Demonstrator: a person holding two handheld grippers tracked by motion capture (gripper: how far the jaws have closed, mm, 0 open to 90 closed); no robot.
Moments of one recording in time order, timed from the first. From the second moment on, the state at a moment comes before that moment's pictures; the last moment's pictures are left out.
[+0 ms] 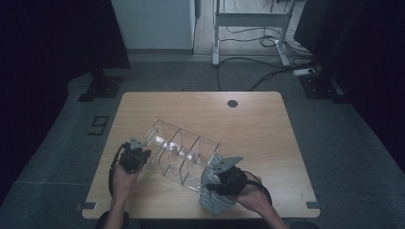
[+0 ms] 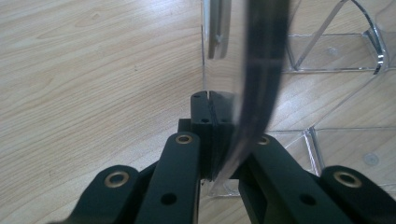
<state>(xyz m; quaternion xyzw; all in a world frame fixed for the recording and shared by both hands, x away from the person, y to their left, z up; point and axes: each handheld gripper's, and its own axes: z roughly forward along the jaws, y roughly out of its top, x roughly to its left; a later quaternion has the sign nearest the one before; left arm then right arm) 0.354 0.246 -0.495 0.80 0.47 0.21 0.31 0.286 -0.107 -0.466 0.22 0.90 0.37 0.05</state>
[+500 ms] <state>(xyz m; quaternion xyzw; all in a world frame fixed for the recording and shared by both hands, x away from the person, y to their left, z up) 0.355 0.248 -0.494 0.81 0.45 0.21 0.31 0.306 -0.117 -0.479 0.26 0.89 0.36 0.06</state>
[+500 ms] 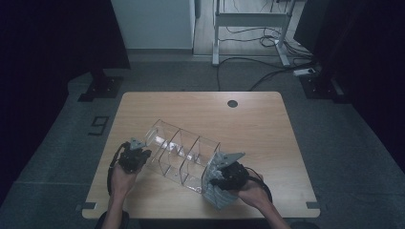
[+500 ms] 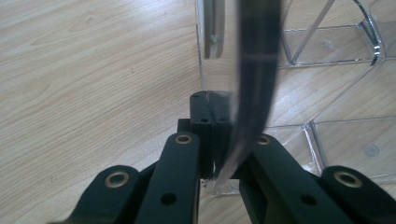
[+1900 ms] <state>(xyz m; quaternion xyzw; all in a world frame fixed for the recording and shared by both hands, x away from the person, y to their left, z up) 0.355 0.247 -0.495 0.81 0.46 0.20 0.31 0.368 -0.146 -0.486 0.36 0.86 0.36 0.11</state>
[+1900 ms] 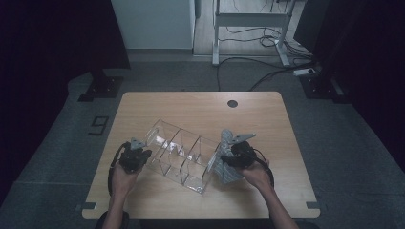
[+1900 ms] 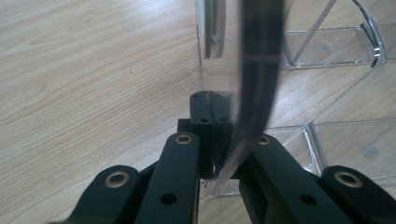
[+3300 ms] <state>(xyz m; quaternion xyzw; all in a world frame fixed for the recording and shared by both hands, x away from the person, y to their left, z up) 0.353 0.241 -0.495 0.79 0.49 0.21 0.30 0.341 -0.120 -0.514 0.32 0.89 0.32 0.08</state>
